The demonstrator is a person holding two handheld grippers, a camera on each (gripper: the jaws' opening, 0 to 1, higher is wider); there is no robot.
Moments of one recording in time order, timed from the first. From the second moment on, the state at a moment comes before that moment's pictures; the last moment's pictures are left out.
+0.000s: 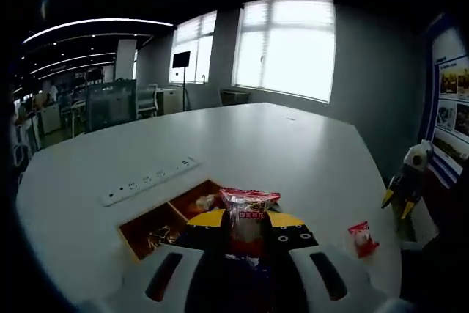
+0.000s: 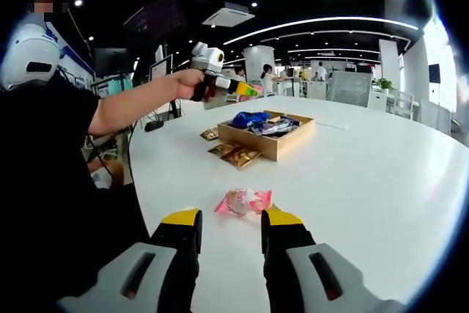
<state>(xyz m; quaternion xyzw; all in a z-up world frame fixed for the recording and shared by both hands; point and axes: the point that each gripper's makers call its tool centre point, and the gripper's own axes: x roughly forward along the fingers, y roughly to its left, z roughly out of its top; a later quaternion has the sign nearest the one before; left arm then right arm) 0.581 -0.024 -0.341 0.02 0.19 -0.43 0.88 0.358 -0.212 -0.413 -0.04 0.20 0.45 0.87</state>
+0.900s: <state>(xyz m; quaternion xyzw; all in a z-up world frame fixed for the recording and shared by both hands) 0.624 -0.027 -0.358 -0.02 0.21 -0.39 0.90 0.358 -0.222 -0.417 -0.03 0.21 0.44 0.87</state>
